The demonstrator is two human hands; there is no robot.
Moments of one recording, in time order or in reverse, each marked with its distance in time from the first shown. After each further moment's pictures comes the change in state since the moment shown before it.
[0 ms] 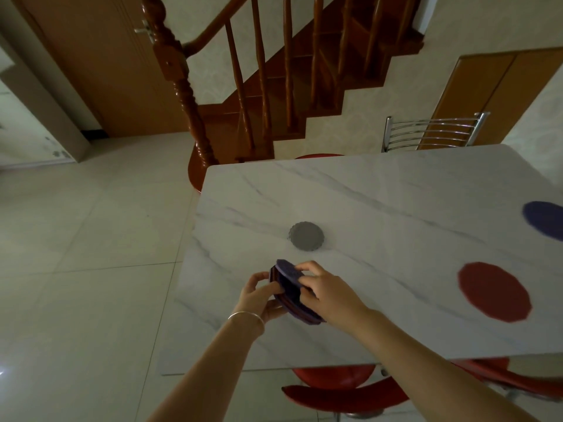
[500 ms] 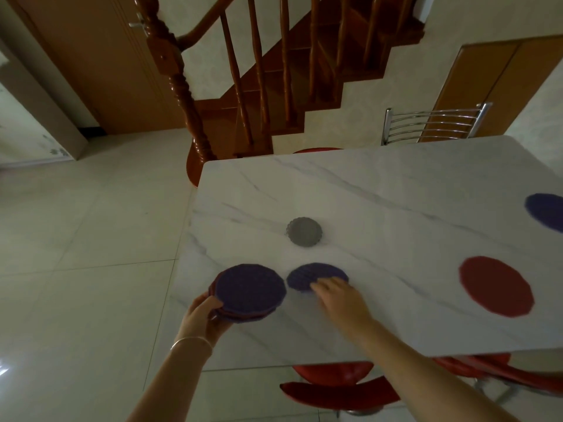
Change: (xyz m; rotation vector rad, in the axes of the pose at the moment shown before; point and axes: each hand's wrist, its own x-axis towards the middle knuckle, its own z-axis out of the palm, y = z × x) left_hand -0.013 -0.002 -0.092 -0.221 0.245 0.104; right_hand -0.007 0.072 0.060 -0.261 0.056 0.109
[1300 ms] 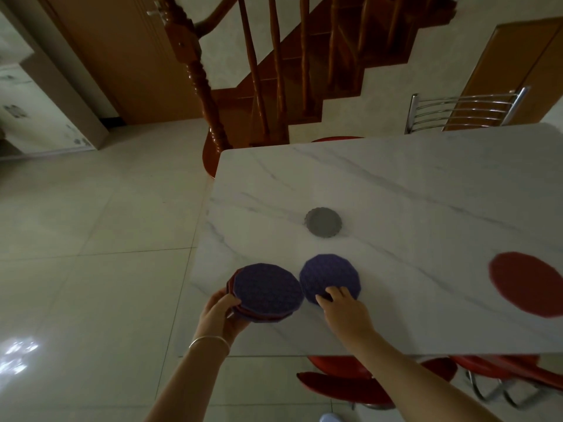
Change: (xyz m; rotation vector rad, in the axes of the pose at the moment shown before) left_hand -0.010 -0.010 -0.015 -0.001 0.012 -0.009; right_hand -0.001 -0.023 0.060 -0.194 -0.155 0.063
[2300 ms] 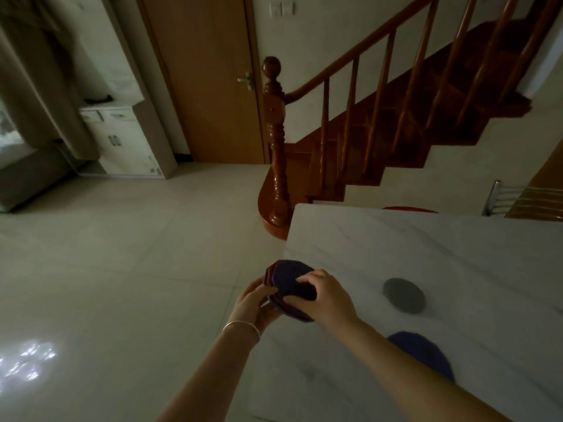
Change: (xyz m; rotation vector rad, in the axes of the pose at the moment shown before) left_hand 0.016 0.168 -0.027 -0.069 -0.143 0.123; right_hand 0.103 -0.201 -0.171 0.602 0.294 -0.204
